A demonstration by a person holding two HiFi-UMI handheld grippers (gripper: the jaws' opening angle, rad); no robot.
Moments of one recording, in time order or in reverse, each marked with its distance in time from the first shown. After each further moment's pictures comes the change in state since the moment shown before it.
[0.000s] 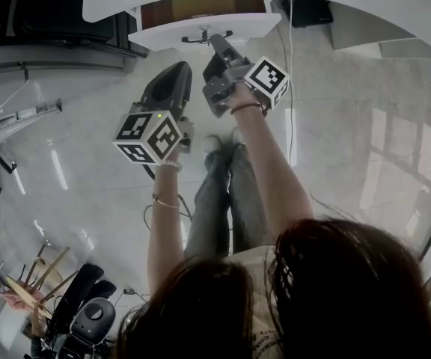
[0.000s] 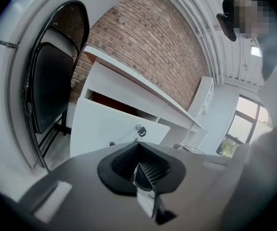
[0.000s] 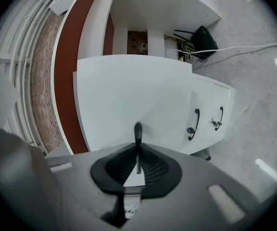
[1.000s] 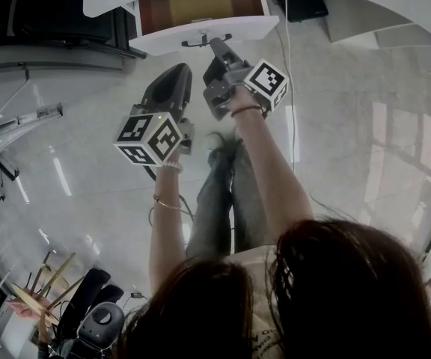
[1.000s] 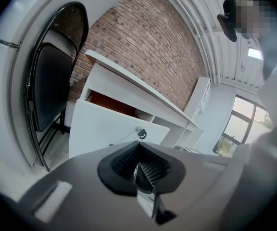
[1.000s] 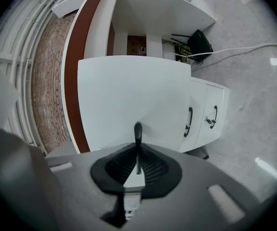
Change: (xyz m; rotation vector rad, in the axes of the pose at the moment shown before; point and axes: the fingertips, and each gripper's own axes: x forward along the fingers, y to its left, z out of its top) left arm 0.006 0.002 0.002 -0.001 0.013 -0.029; right arm -0.002 -0.005 0.003 0.008 -0.028 -0.016
